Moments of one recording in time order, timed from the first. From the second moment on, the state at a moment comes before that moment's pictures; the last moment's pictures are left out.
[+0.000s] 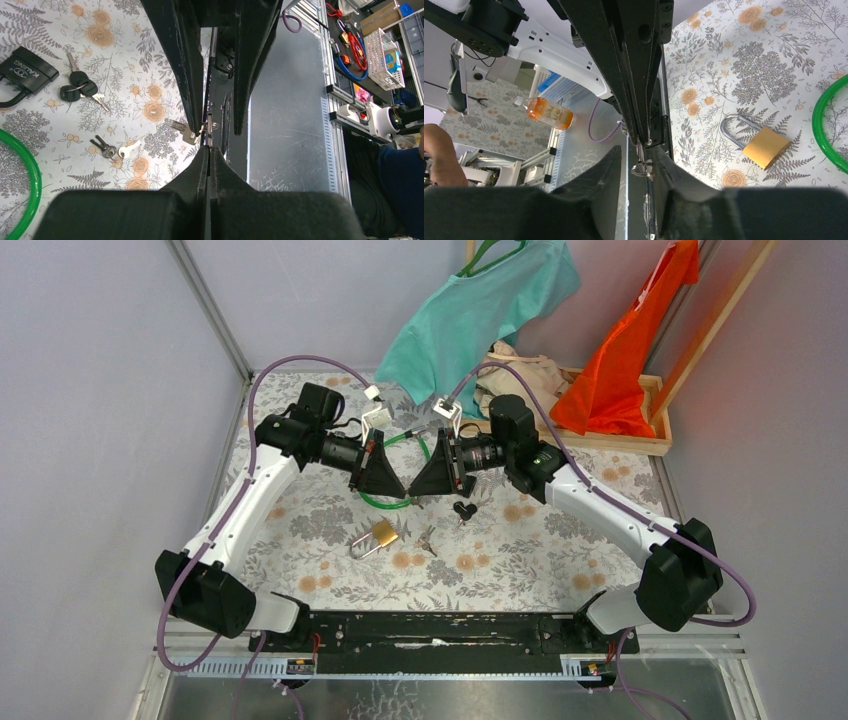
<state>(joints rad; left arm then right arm) -0.30 1.38 1.38 -1.02 1.23 0.41 0.66 1.44 1.15 0.04 -1.01 0.49</state>
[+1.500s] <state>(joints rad) -0.22 2.12 1.58 -0.22 0.44 0.41 0.50 1.24 0.92 -0.11 -0.46 0.47</state>
